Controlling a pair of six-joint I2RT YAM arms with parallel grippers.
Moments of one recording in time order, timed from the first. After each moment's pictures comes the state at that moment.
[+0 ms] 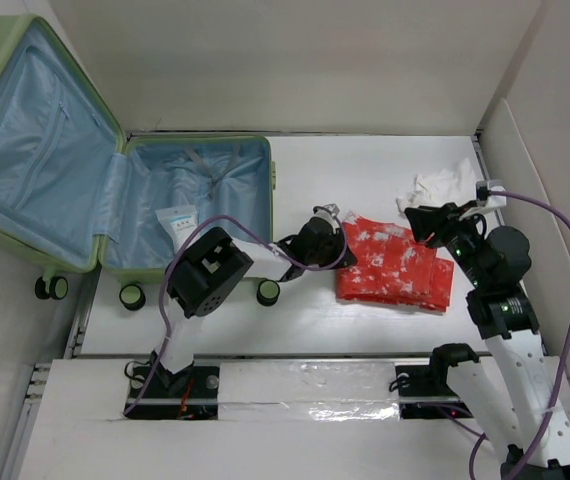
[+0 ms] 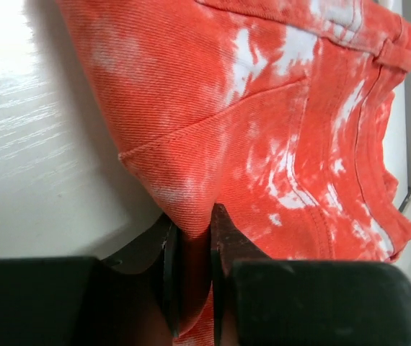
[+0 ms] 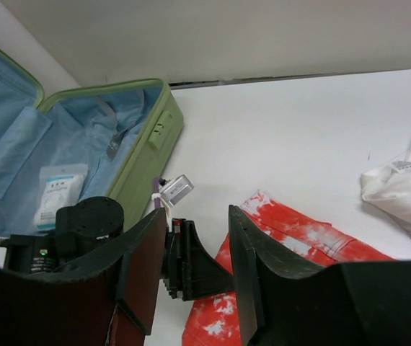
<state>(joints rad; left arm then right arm) -0.88 2.03 1.09 0.36 0.12 -0.84 0.14 0.60 0.74 -0.12 -0.25 0.37</state>
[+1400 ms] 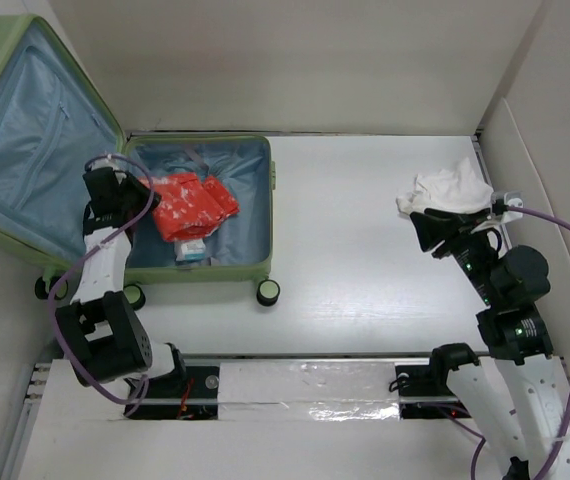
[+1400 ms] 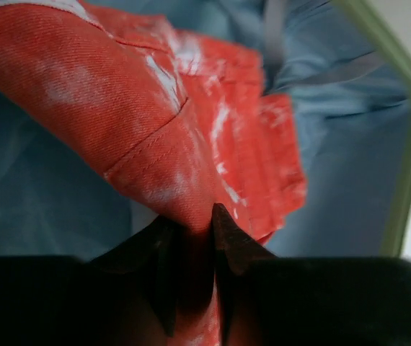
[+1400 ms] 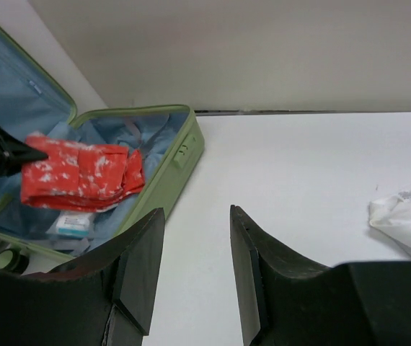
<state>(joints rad) 0.26 1.35 1.02 -0.20 0.25 -0.52 0.18 0.48 0.78 -0.17 -0.23 0.36</state>
